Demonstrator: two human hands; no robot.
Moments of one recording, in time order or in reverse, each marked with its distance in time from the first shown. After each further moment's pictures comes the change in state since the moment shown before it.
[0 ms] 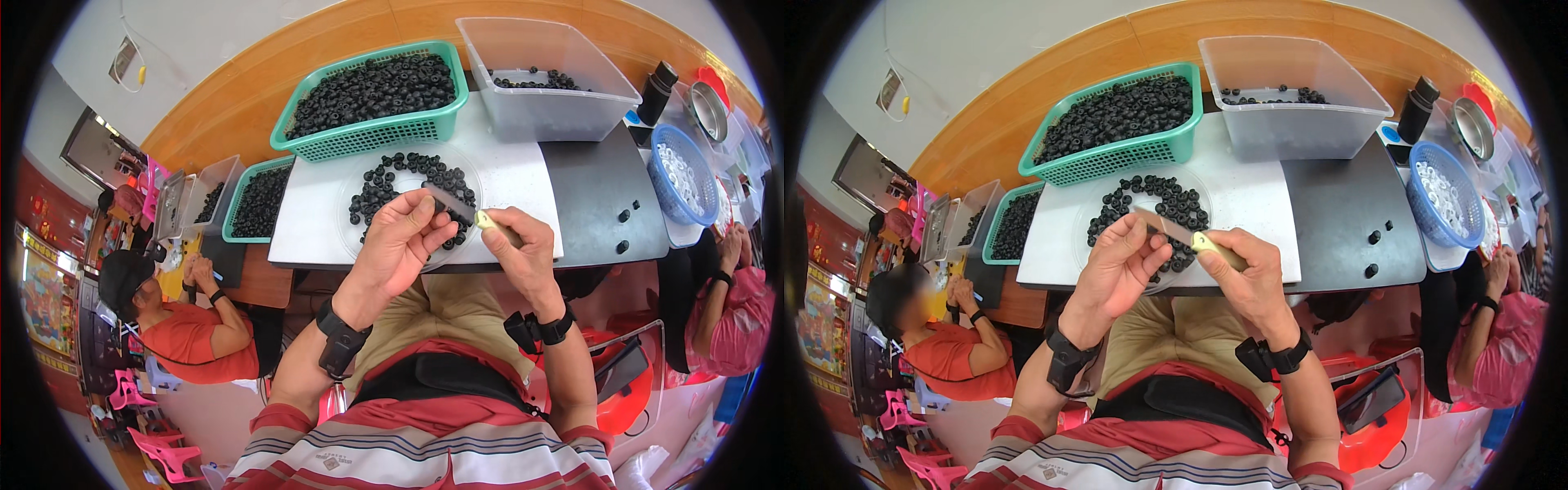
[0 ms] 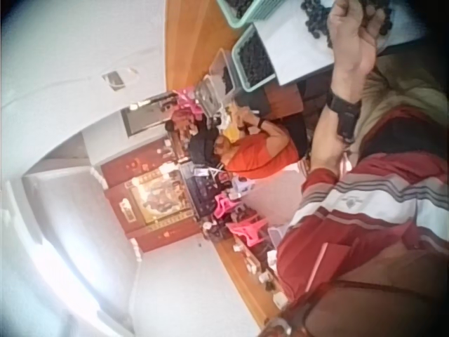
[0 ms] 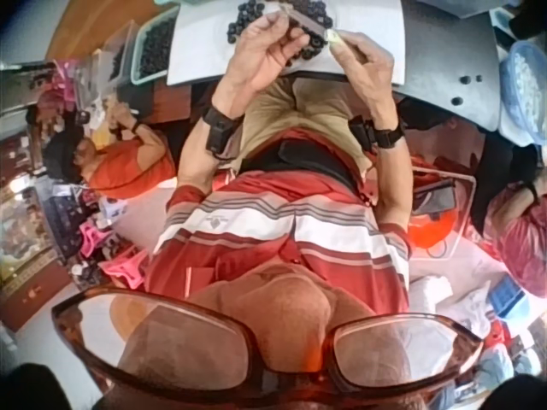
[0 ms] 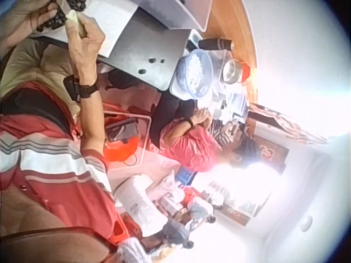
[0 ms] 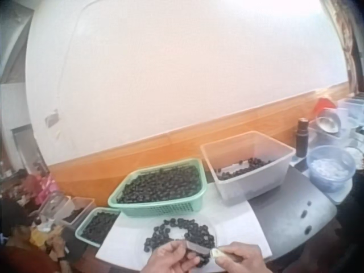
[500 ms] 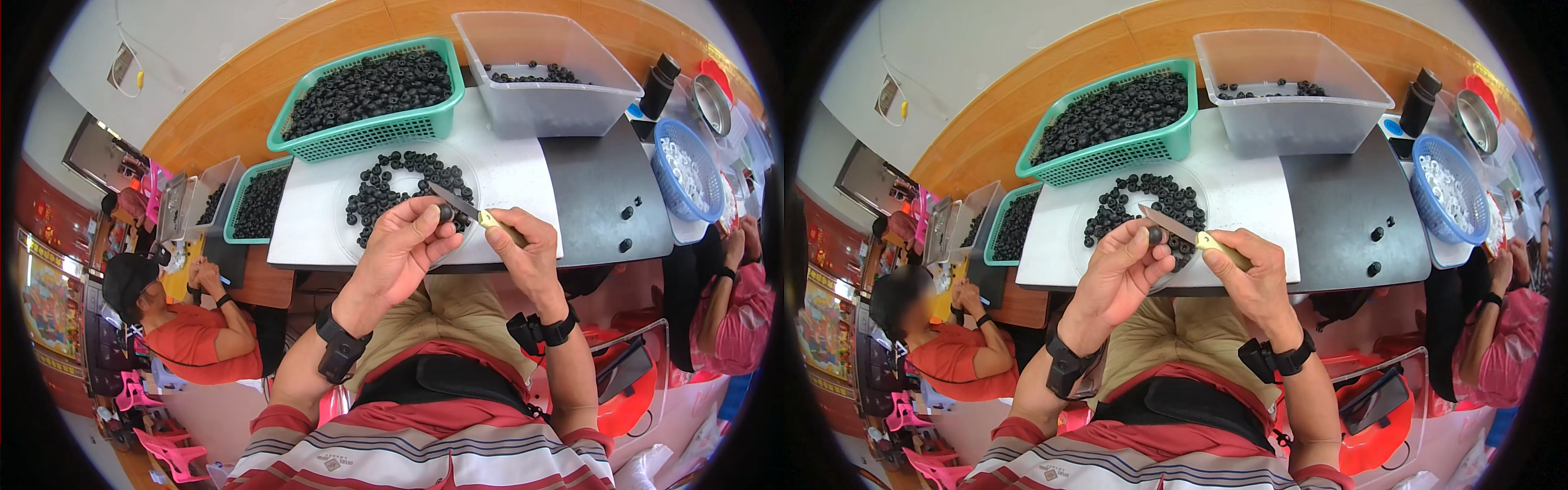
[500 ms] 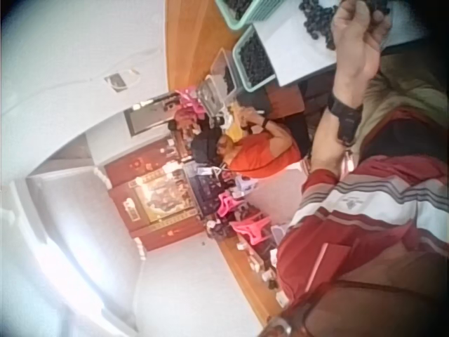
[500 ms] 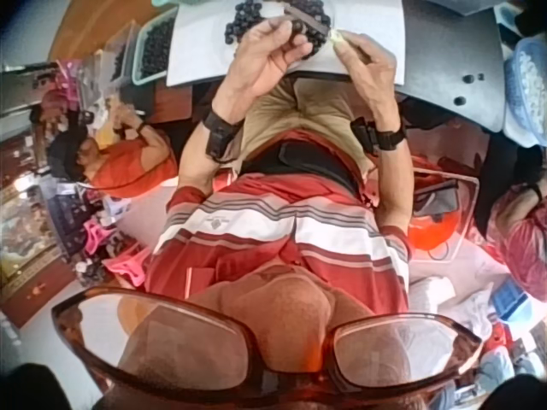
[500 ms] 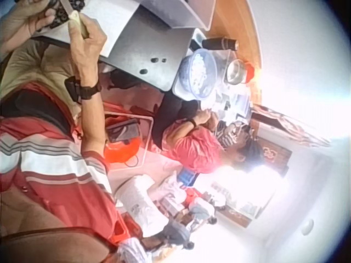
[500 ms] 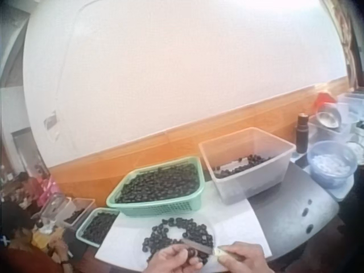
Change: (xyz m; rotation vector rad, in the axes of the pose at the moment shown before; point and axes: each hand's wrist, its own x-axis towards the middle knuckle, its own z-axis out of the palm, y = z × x) left_hand -0.004 -0.006 0.008 0.042 0.006 -0.035; right_hand -0.004 0.009 -0.007 -0.006 0.024 0.011
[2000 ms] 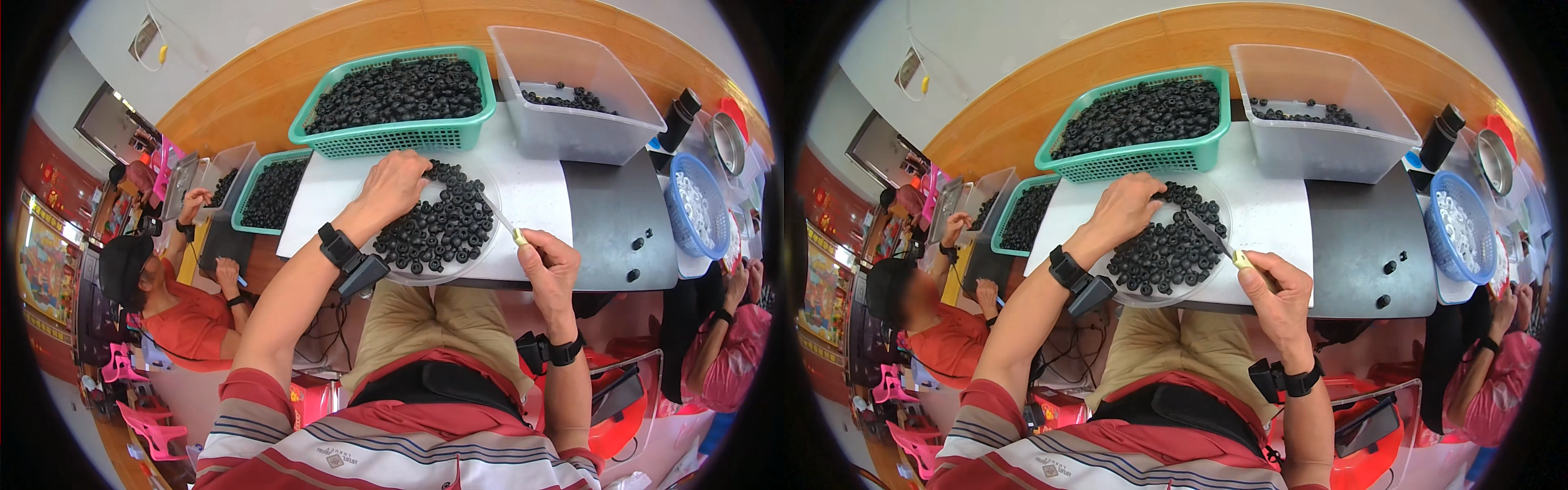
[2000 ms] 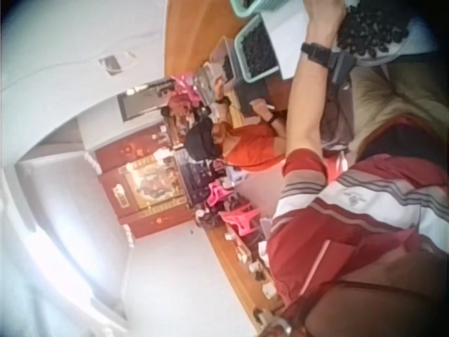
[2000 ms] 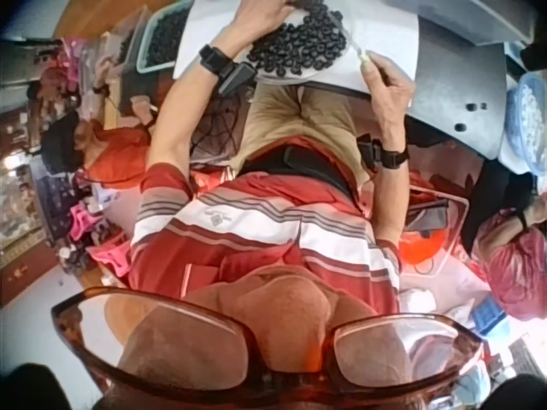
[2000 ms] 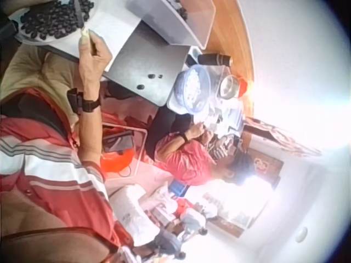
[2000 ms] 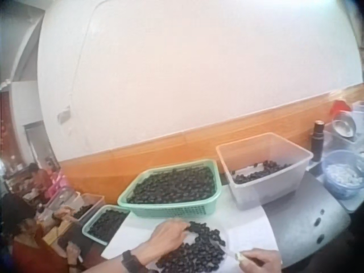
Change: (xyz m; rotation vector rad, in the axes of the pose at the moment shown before) left_hand 0.084 0.061 -0.071 2.026 0.020 0.515; right_hand -0.003 0.007 -0.006 0.156 0.048 0.102
